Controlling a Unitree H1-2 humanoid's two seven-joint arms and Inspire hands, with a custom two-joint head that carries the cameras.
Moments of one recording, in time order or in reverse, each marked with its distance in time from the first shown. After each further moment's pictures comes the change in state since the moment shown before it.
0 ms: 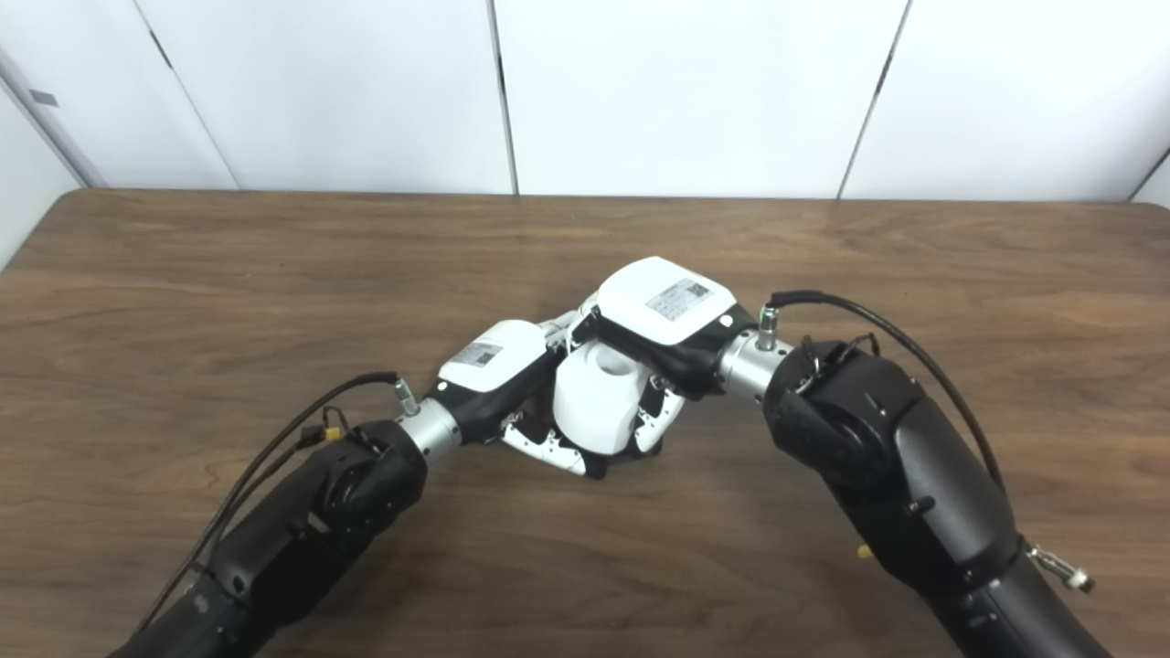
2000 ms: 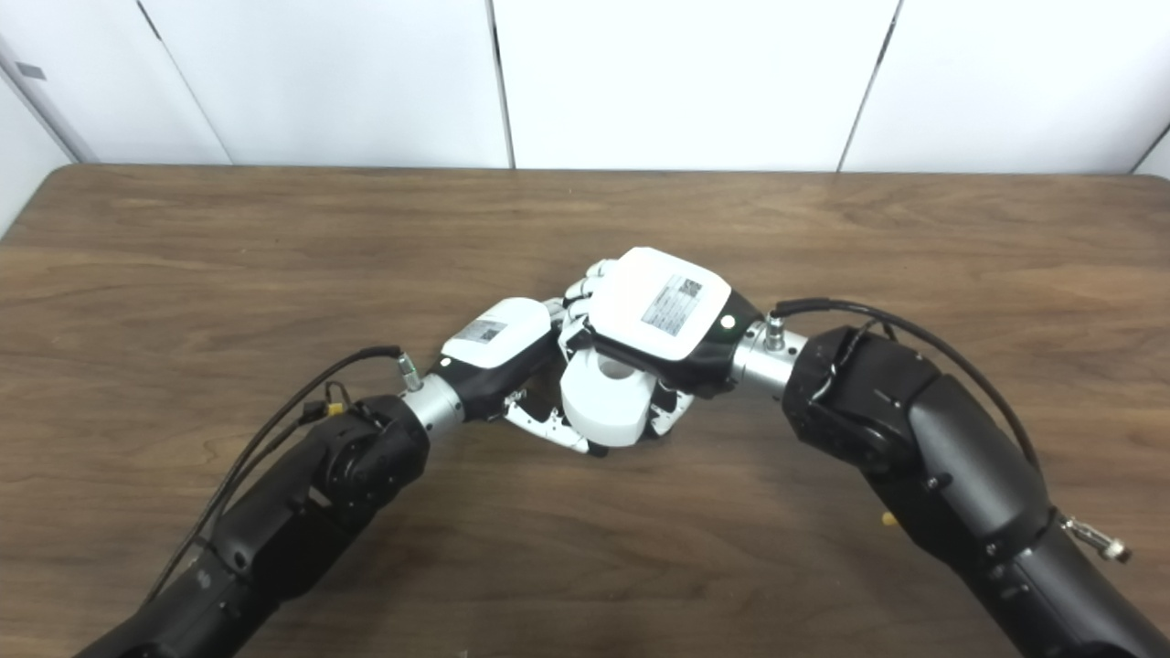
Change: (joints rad) left arm 0.002 -0.001 0.000 -0.032 0.000 0.033 -0.048; right arm 0.001 -0.071 0.042 0.044 -0.127 -0.314 -0.219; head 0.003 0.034
